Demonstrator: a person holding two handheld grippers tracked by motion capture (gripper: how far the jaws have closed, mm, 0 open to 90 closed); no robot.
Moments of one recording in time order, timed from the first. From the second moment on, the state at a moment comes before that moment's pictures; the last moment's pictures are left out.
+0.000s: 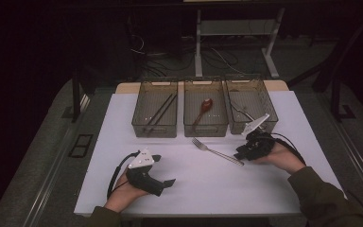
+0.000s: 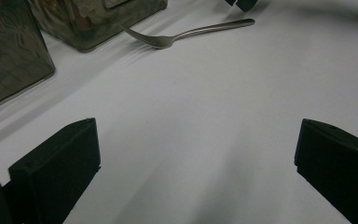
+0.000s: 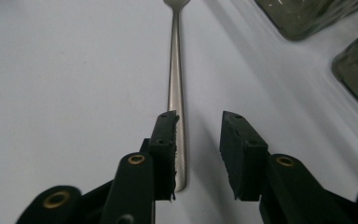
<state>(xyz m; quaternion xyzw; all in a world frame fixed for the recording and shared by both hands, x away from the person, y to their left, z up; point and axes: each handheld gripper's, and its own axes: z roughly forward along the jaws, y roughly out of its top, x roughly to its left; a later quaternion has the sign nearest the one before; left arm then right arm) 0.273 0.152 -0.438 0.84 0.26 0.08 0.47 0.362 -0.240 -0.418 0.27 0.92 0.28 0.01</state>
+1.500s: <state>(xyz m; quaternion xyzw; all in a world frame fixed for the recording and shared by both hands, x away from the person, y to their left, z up) 0.271 0.150 -0.436 0.84 0.25 0.08 0.48 0.403 -0.124 -0.419 0.18 0.98 0.07 0.01</state>
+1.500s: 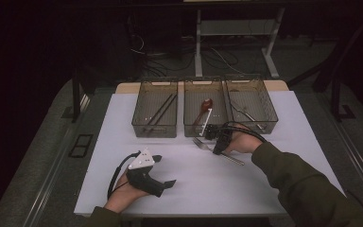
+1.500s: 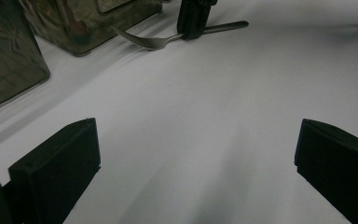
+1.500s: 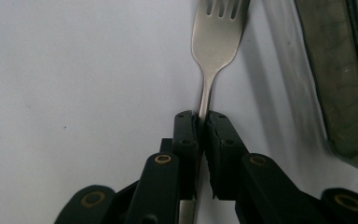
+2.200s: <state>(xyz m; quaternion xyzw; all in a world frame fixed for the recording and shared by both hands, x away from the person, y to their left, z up) 0.271 0.150 -0.437 0.84 0.25 0.08 0.48 0.401 -0.134 -0.410 0.19 0.97 0.12 0.02</state>
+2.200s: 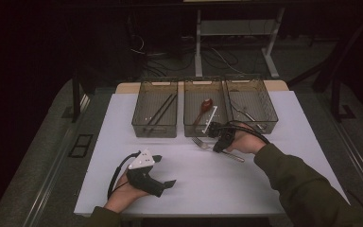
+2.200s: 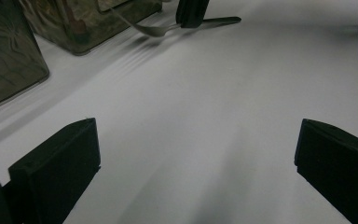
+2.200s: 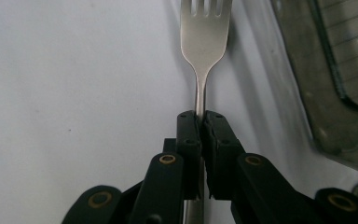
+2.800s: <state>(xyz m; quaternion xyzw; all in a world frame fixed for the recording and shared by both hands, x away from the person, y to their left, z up) 0.271 0.148 -0.438 0.84 0.25 0.08 0.48 0.390 -0.182 -0.384 0.25 0.91 0.32 0.02</state>
